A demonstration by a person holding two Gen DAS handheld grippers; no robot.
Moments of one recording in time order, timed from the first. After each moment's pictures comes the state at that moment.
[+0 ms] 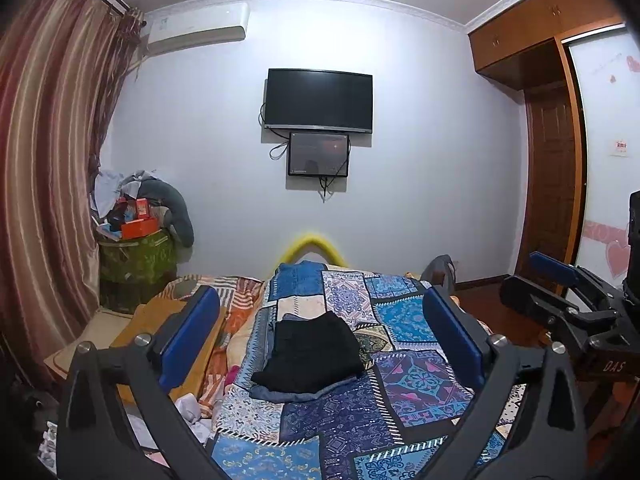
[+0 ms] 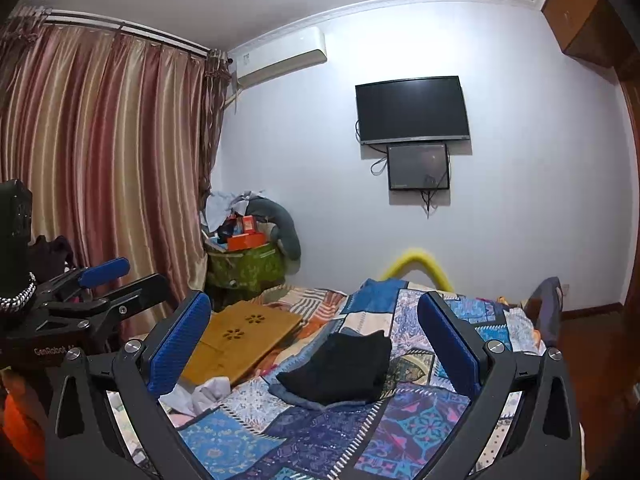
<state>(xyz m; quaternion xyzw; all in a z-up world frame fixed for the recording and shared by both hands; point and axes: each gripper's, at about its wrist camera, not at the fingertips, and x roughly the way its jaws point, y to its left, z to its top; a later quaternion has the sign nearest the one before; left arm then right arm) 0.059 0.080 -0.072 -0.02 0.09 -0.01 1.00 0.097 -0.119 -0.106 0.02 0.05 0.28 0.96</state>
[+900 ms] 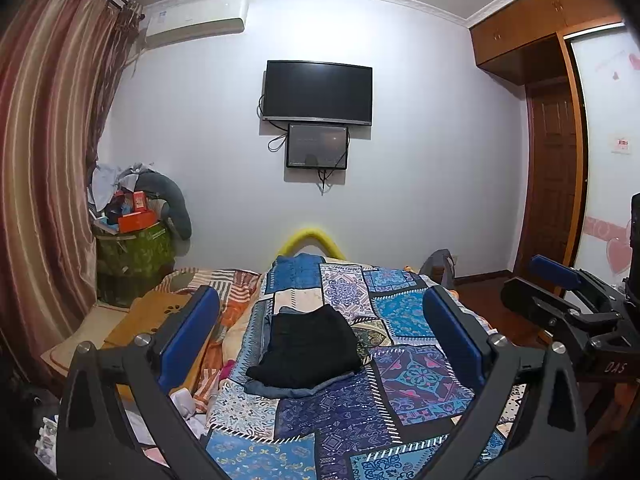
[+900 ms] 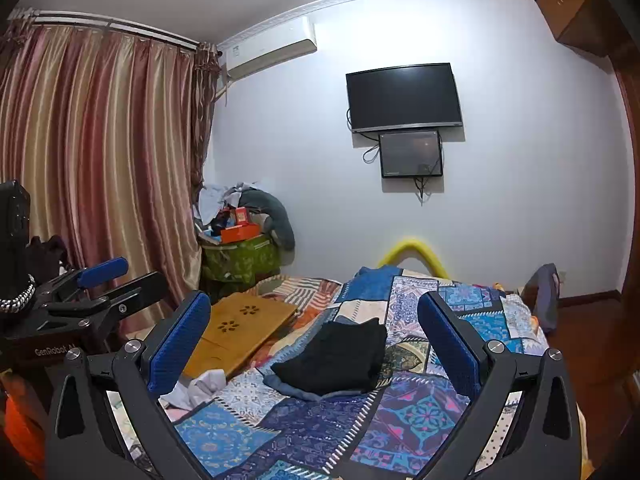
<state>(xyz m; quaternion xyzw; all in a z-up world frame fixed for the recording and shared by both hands) 0.072 0.078 -0.082 -0.02 0.10 -0.01 1.00 0.100 -0.127 -0.104 0.02 0.07 0.28 0.96</state>
